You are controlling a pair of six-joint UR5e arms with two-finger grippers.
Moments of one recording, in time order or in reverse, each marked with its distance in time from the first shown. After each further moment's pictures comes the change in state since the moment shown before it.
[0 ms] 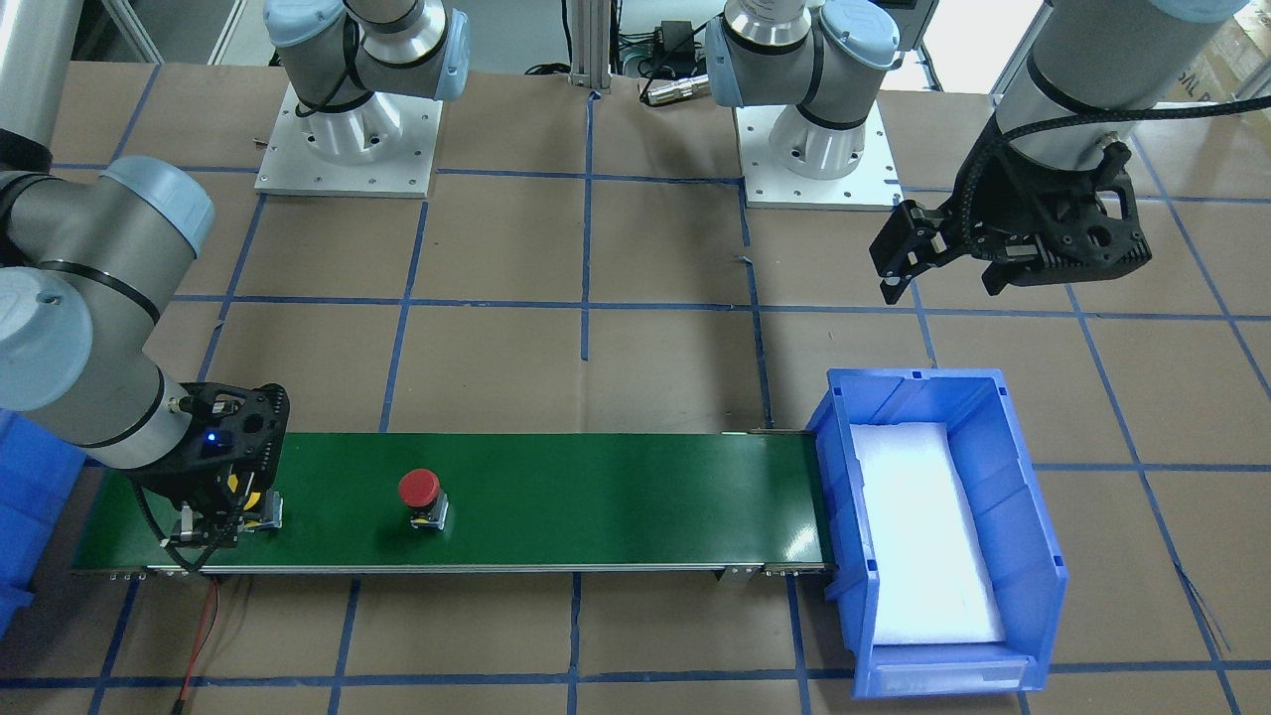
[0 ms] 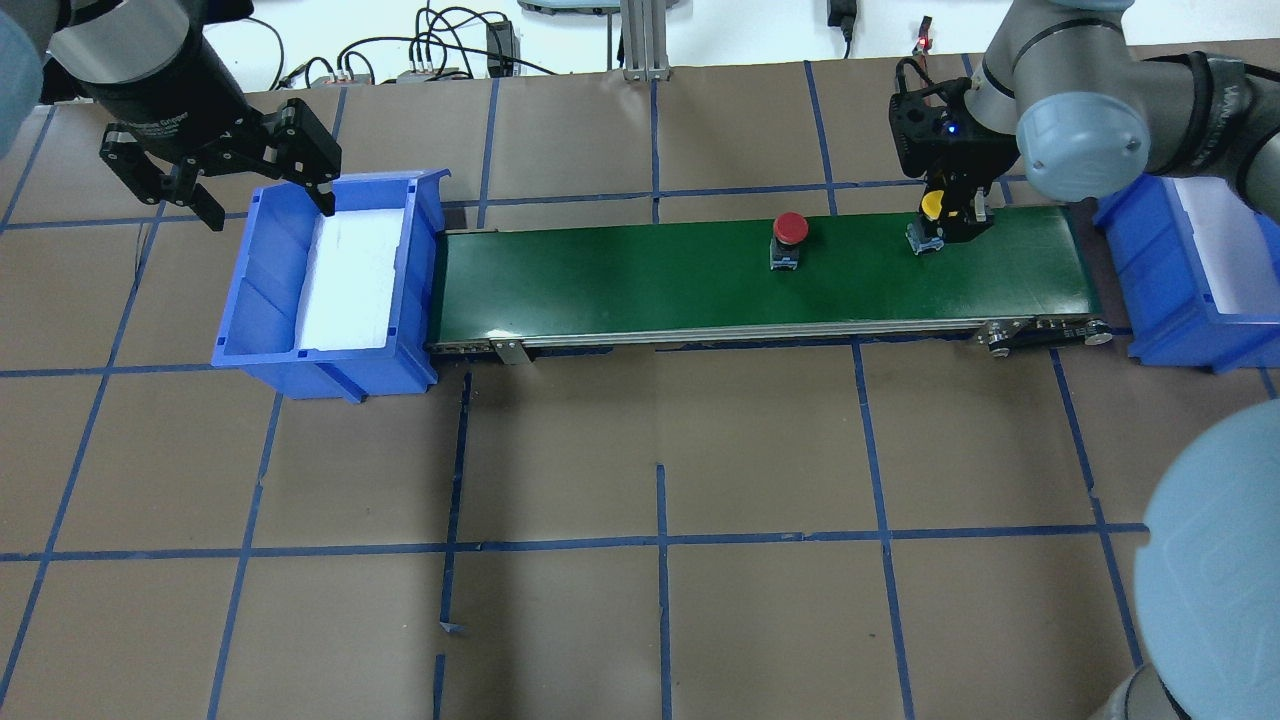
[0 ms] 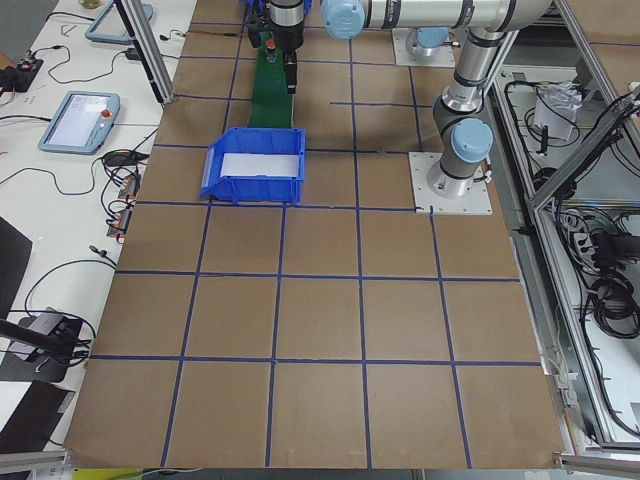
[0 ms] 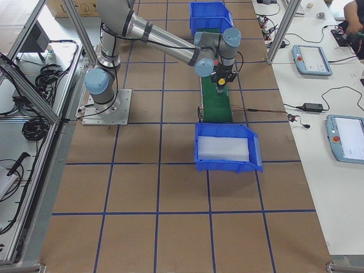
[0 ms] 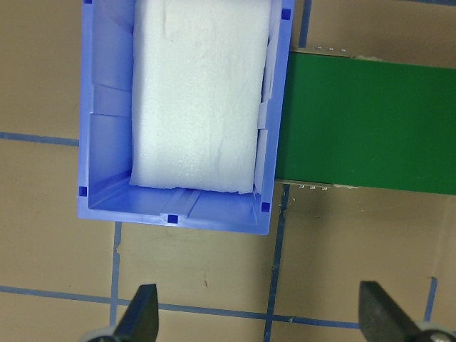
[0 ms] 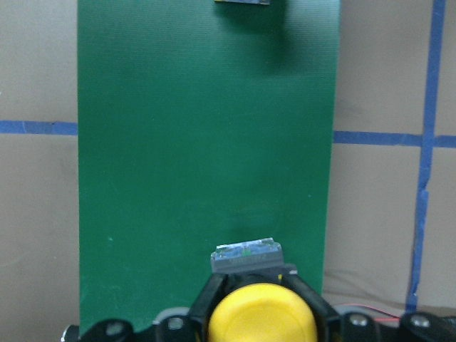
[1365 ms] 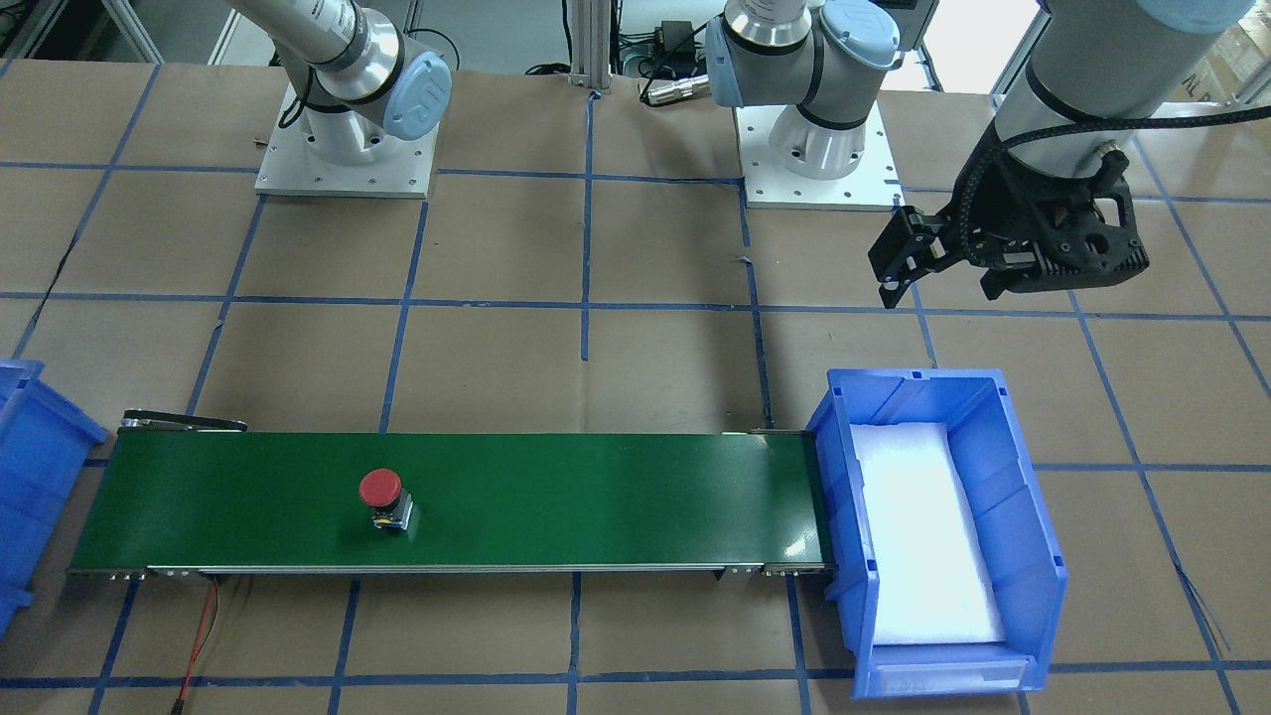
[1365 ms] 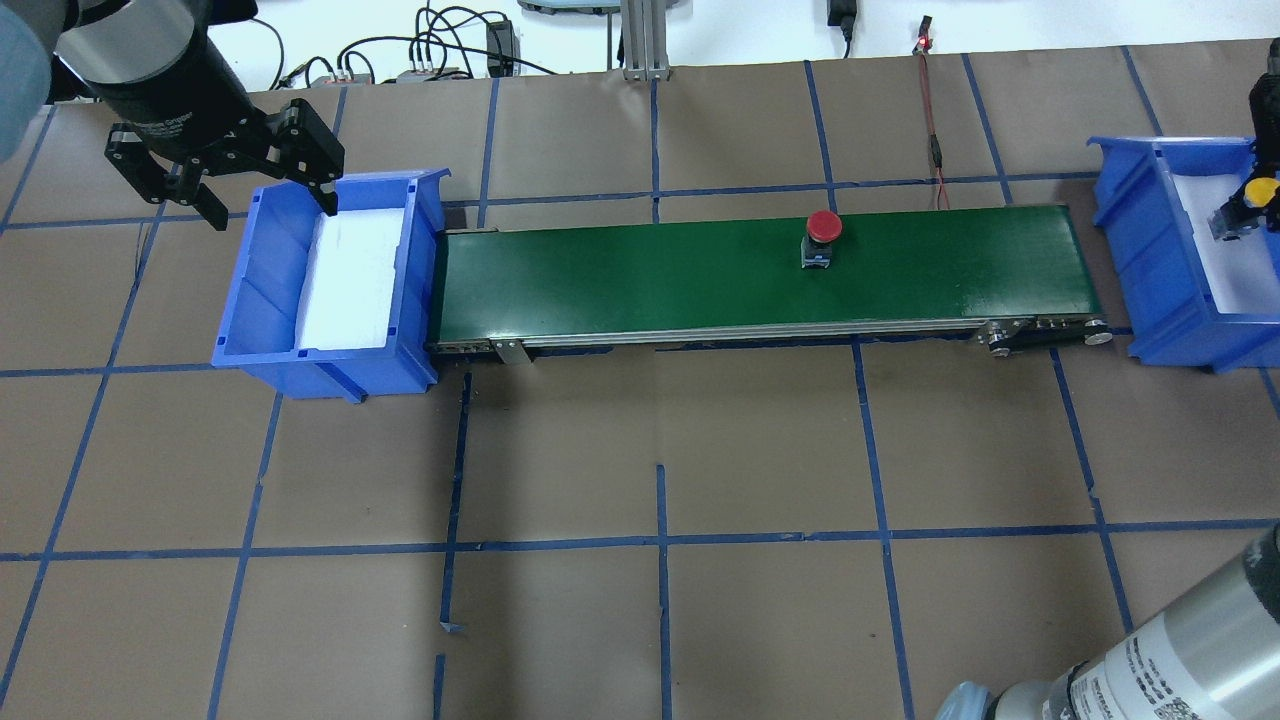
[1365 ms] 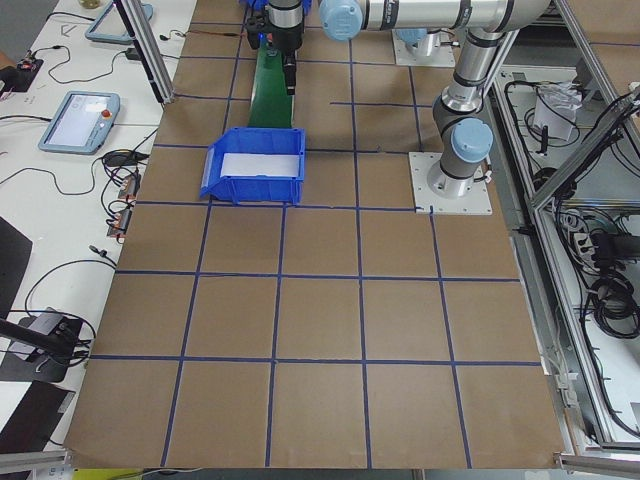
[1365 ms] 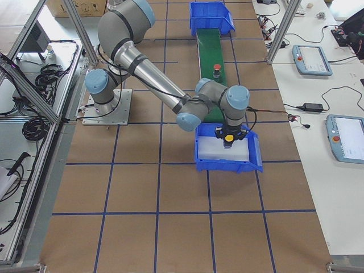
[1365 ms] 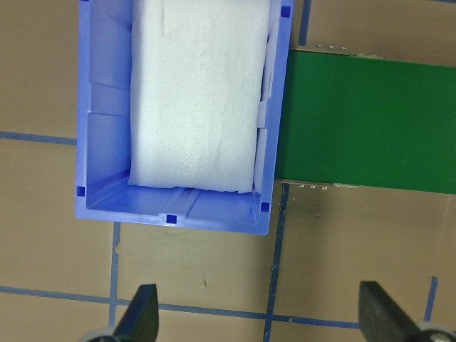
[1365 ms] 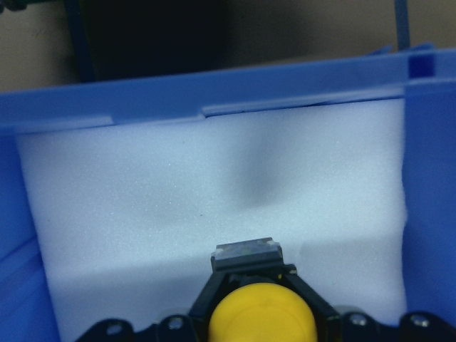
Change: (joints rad) left arm -0.001 -0.006 -0.002 0.005 0.000 0.000; right arm -0.494 0.139 -0.140 -0.039 -0.015 -0.307
